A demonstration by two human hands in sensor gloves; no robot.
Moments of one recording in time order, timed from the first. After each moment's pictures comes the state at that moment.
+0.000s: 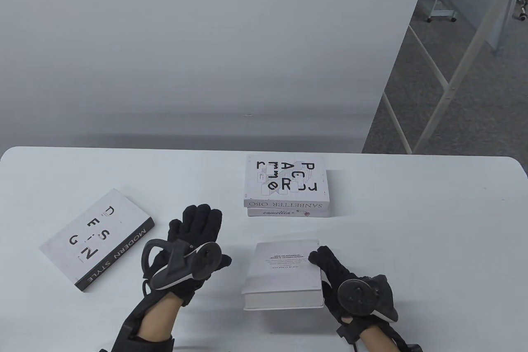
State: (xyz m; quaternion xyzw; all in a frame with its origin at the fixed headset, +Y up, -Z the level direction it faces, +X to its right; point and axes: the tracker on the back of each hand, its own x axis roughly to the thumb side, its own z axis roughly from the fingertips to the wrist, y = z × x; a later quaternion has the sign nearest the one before) left_hand -0.167 -0.658 -0.324 0.07 -0.16 -0.02 0.98; right_hand 0.186 -0.744 -0.308 0.23 -0.10 0.94 0.22
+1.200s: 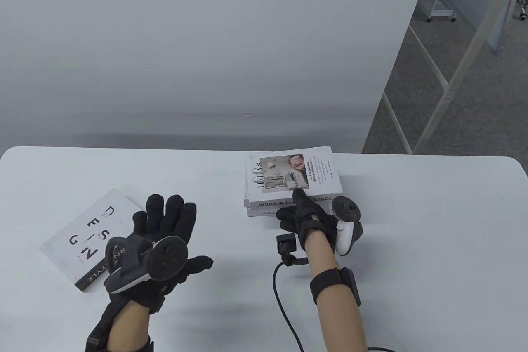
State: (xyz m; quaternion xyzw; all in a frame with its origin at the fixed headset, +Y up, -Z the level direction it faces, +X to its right) left_hand -0.209 -0.601 -0.295 0.06 -0.16 0.04 0.99; right_hand 0.127 -0.752 -0.454 -0.18 0.09 0.74 0.64
